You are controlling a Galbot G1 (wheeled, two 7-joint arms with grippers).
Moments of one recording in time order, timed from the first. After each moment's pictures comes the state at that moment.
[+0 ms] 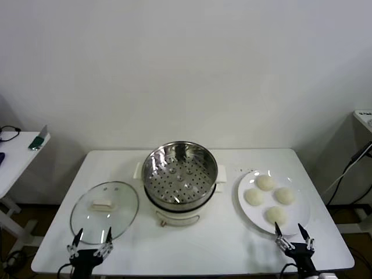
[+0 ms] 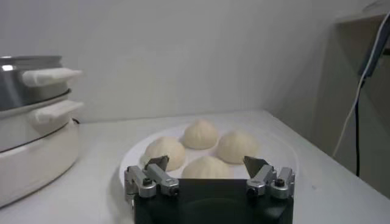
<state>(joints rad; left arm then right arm) 1.83 -1.48 -0.70 -2.04 -0.08 -0.02 -0.03 -1.66 1.12 0.62 1.82 0.47 0.11 0.05</state>
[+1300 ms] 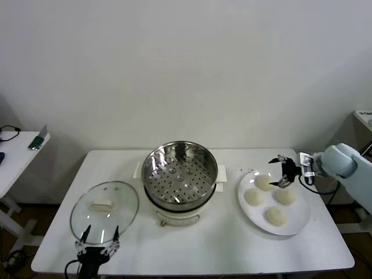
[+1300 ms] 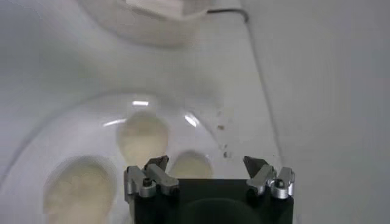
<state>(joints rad) 1.81 -1.46 -0.67 -2.02 -0.03 -0.04 -0.01 0.02 0.58 -0.78 1.19 0.12 -0.12 -0.96</state>
